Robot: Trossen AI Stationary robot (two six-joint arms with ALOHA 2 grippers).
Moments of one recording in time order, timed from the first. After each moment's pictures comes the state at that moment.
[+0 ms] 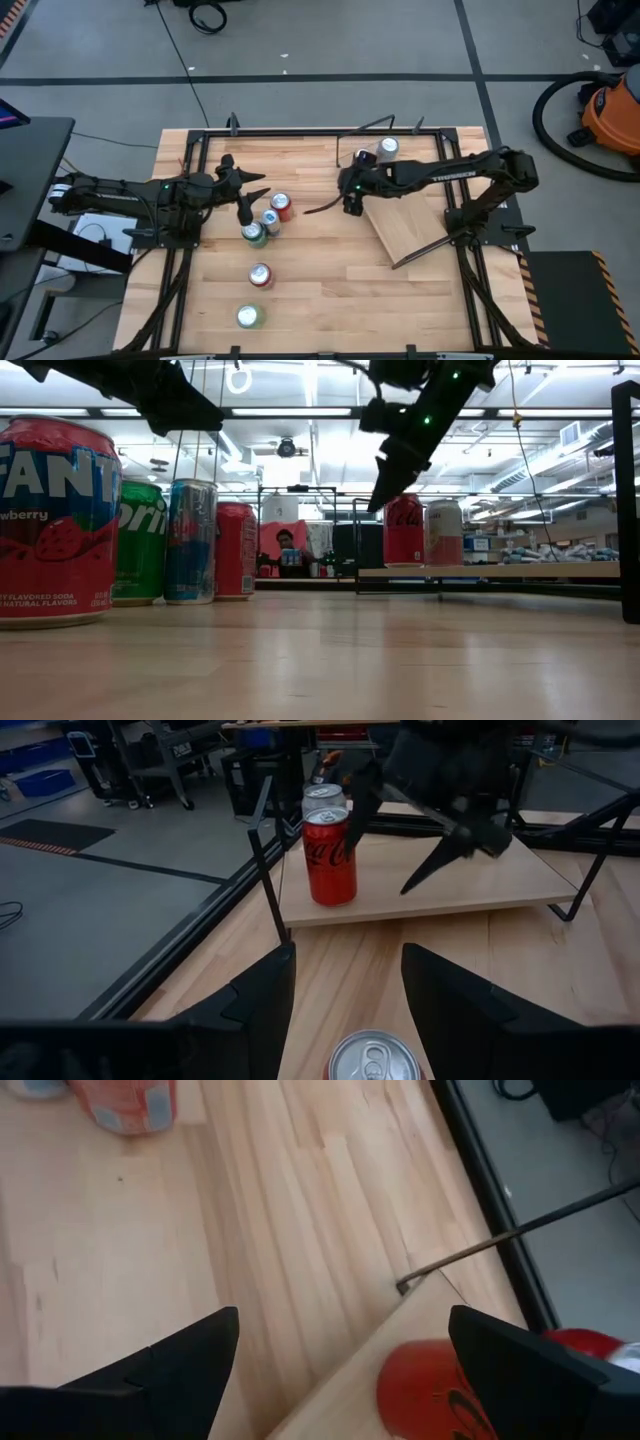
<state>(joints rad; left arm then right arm) -0.04 0.72 0.54 -0.08 -0.44 -0.04 -0.09 1.57 1.12 -0.49 0.41 0.00</state>
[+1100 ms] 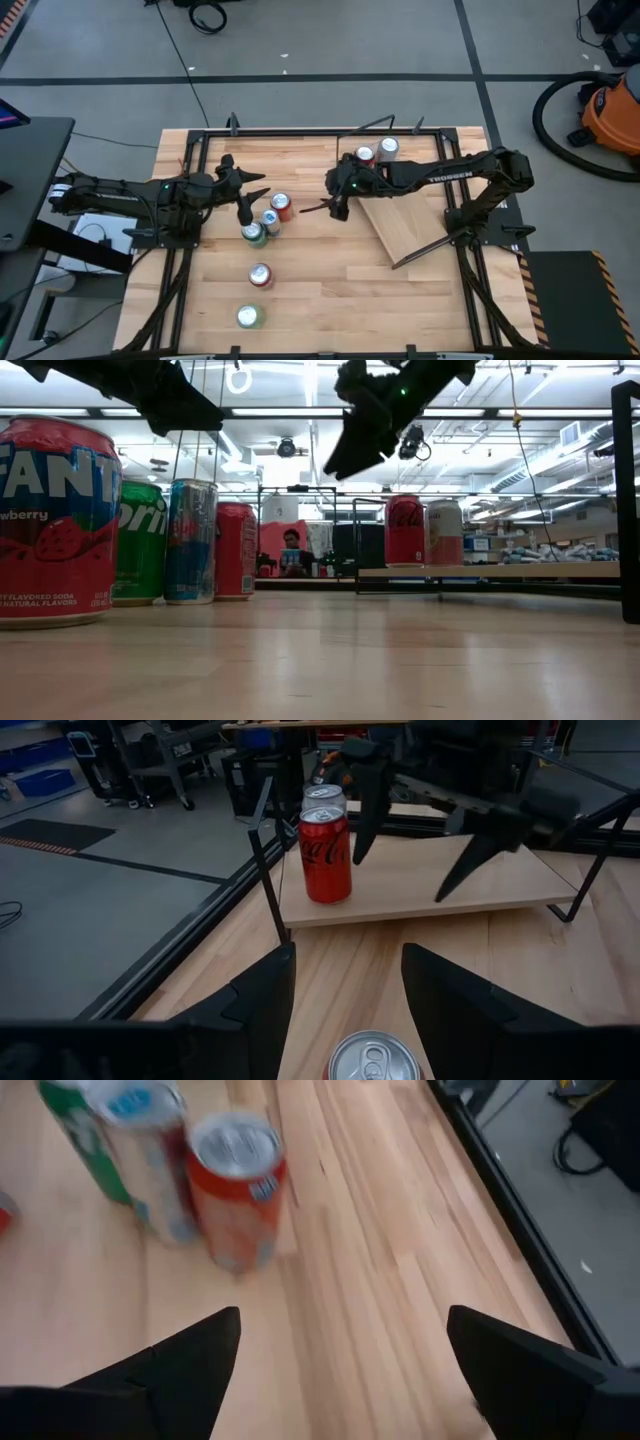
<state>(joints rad) -0.04 0.72 0.54 -0.08 -0.44 -0.04 -0.05 1.60 1.20 -0.31 0.26 0.00</state>
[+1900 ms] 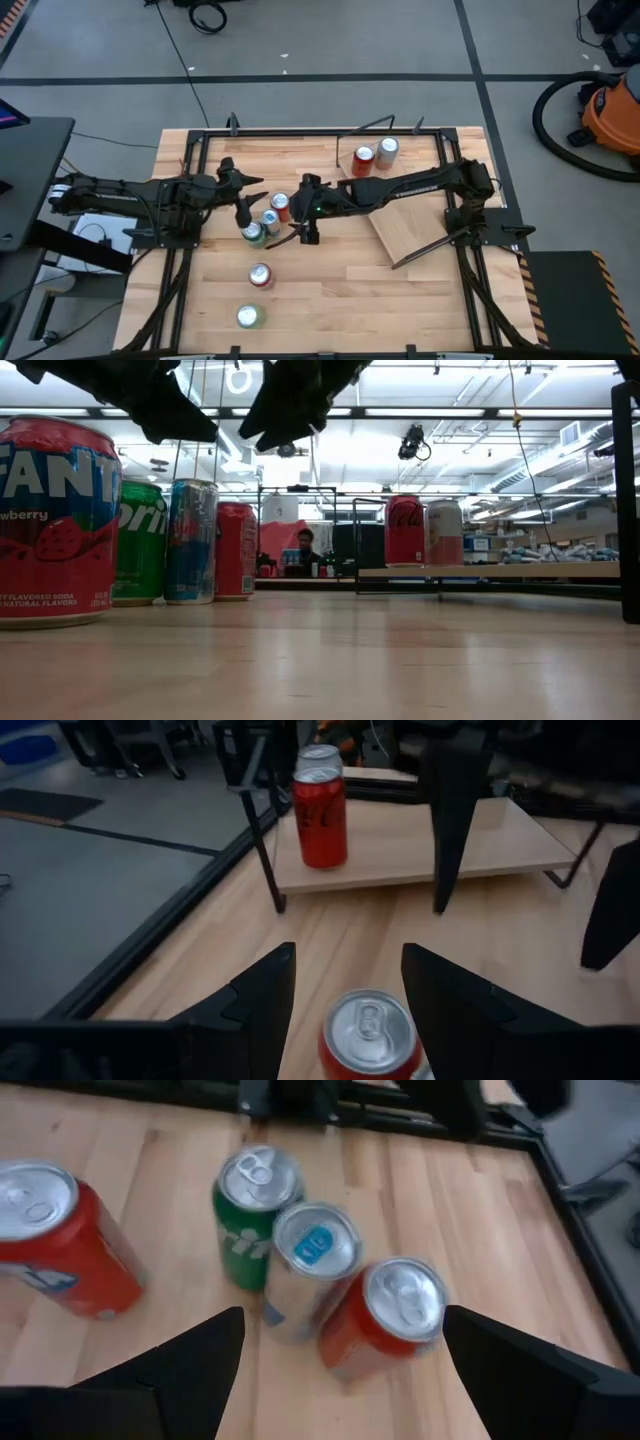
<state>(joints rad) -0.04 0.71 0.54 -0.17 -0.42 -0.08 0.08 1.92 1.64 -0.42 0.22 -0.05</state>
